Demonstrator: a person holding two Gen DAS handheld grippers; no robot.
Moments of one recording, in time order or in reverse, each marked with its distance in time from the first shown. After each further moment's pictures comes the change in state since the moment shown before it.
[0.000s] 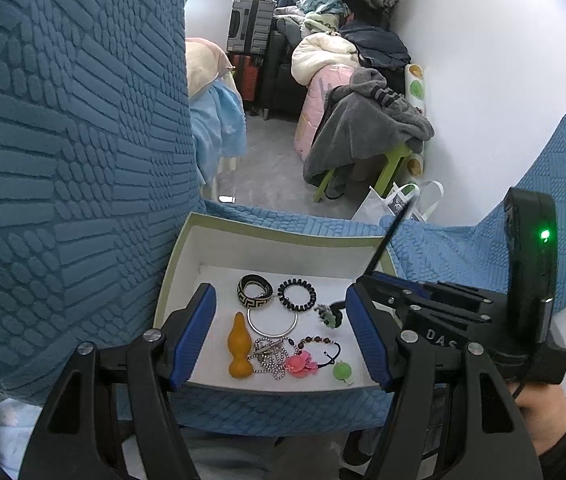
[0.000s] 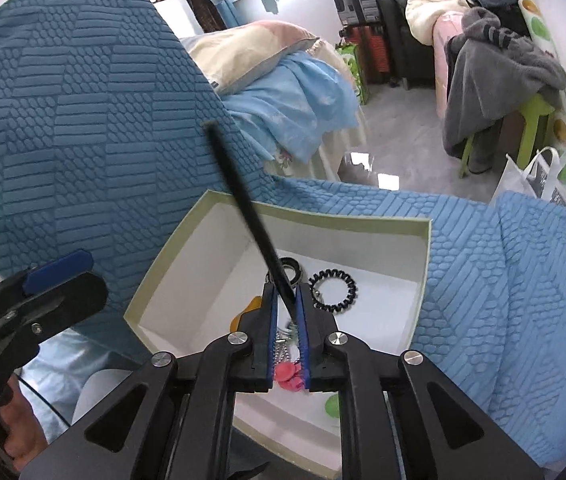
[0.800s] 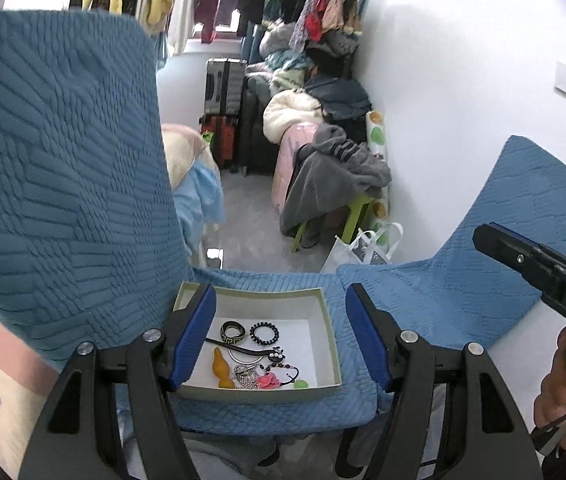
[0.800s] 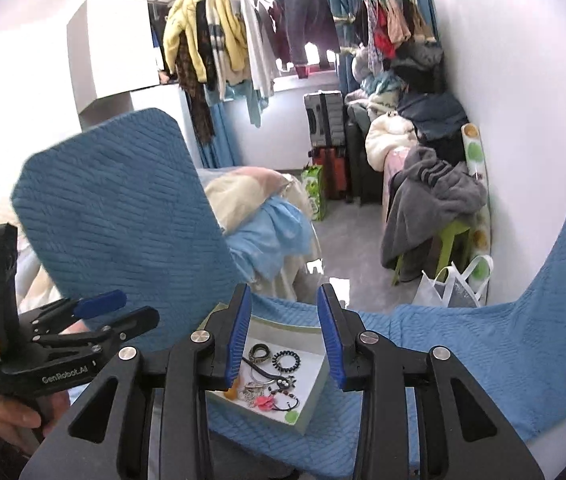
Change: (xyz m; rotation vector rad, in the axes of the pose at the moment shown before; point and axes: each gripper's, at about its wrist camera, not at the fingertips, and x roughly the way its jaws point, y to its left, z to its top) left arm -0.128 -0.050 0.023 0.092 -0.185 -0.041; right arm -0.240 0.064 0.002 -0.079 -0.399 -0.185
